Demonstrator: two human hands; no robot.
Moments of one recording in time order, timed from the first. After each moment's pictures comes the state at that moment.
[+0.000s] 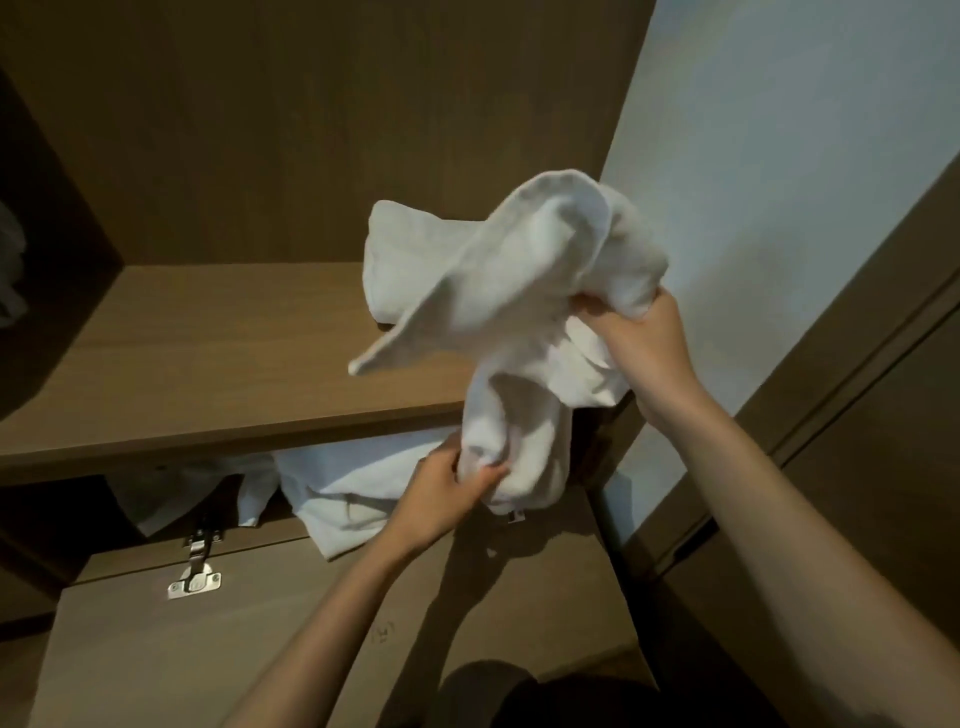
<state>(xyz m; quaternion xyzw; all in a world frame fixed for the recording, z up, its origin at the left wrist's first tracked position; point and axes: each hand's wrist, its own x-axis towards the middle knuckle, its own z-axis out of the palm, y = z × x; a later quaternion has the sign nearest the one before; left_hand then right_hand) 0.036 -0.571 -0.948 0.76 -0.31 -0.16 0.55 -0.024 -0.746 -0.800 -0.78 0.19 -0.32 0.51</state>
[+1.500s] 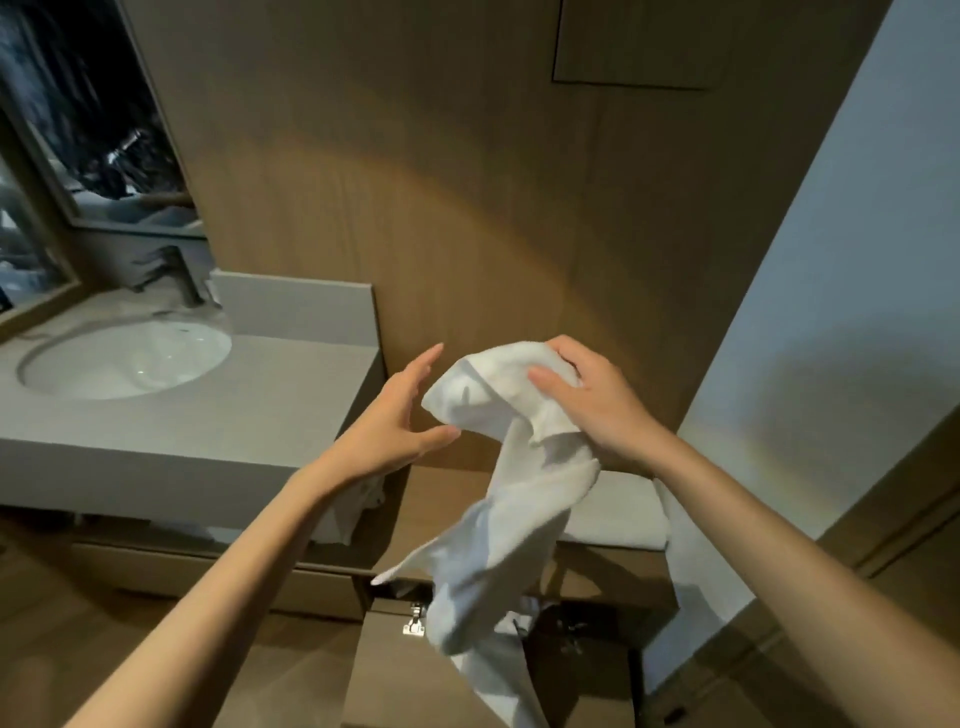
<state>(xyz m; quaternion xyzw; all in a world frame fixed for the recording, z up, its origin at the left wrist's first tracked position) 0.009 -0.351 -0.218 0.85 -0.27 -0.04 0.44 -0.037 -0.590 -0.179 -0.87 -0.09 -0.12 0.46</state>
